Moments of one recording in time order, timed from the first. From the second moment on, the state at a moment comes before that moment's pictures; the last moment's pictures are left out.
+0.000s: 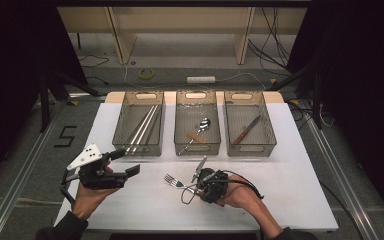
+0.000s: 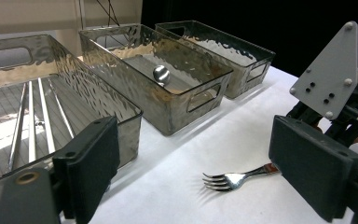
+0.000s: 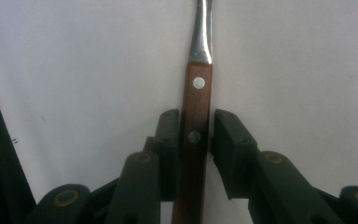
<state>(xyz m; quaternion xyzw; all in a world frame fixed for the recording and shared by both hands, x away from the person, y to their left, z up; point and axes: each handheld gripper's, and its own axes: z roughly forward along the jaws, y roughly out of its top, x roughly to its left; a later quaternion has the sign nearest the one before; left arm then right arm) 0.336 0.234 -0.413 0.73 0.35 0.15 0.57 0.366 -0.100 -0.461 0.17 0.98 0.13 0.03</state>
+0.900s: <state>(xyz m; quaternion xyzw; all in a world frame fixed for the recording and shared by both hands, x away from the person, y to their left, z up) 0.336 0.234 -0.413 0.73 0.35 0.16 0.57 0.365 -0.095 -0.459 0.17 0.98 0.11 0.03</state>
